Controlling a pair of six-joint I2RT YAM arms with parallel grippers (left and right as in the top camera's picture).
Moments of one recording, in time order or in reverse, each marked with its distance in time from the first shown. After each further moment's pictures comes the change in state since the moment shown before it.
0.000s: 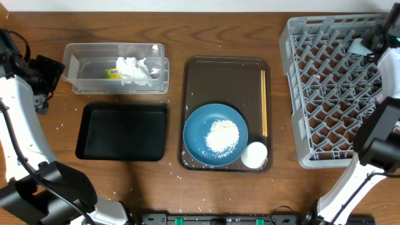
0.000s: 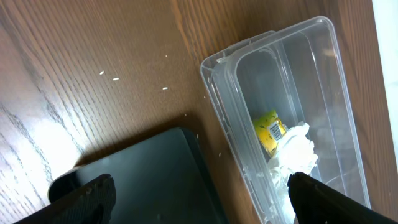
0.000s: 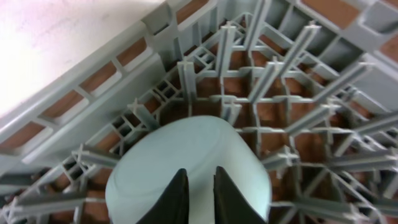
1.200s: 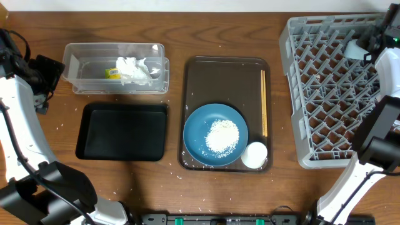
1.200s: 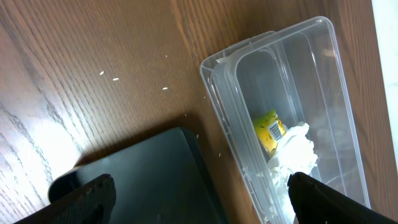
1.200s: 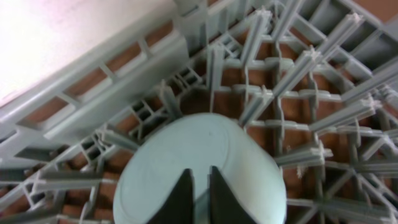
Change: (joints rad) left arm 0.000 0.000 0.000 0.000 0.000 0.000; right arm 0.011 0.014 -0.008 0.000 -0.073 -0.039
